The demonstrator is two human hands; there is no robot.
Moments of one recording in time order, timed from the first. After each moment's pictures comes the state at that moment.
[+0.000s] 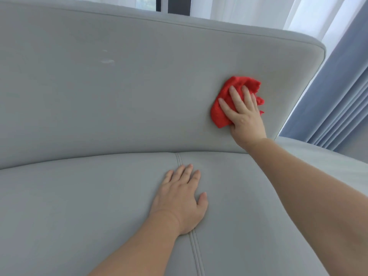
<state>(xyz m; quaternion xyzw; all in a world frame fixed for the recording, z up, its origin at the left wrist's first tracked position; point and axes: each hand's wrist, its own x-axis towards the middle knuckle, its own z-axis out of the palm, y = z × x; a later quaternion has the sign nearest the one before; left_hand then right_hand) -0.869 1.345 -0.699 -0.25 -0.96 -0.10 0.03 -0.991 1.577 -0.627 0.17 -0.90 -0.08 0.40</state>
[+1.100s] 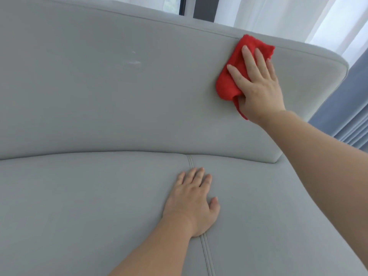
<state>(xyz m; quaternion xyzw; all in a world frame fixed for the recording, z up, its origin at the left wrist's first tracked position) -0.869 1.344 -0.699 -0.24 -0.96 -0.13 0.01 -1.000 1.531 -0.531 0.20 -0.88 -0.12 0.41</state>
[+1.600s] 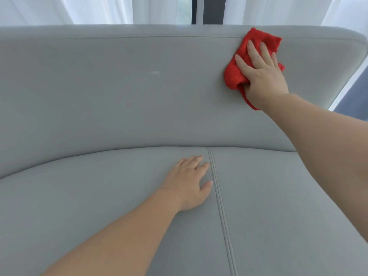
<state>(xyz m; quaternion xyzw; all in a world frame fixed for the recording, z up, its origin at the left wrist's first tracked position) -0.854 1.281 -0.654 -0.24 -0.97 -0.07 -0.02 -0.995 1.511 -0.518 0.16 -0.93 0.01 0.33</state>
